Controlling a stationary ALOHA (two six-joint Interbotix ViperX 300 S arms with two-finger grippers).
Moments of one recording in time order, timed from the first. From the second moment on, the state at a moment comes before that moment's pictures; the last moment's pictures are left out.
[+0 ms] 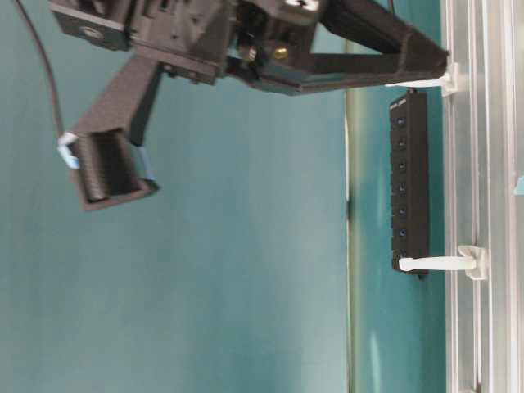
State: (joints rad) left arm 0.01 -0.84 0.98 0.01 0.12 -0.05; right arm 0.11 0.05 0.43 0.00 0.77 0.17
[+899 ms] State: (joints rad) left arm 0.01 -0.85 0.98 0.01 0.13 -0.05; right arm 0.14 0.18 0.42 0.00 0.74 0.18
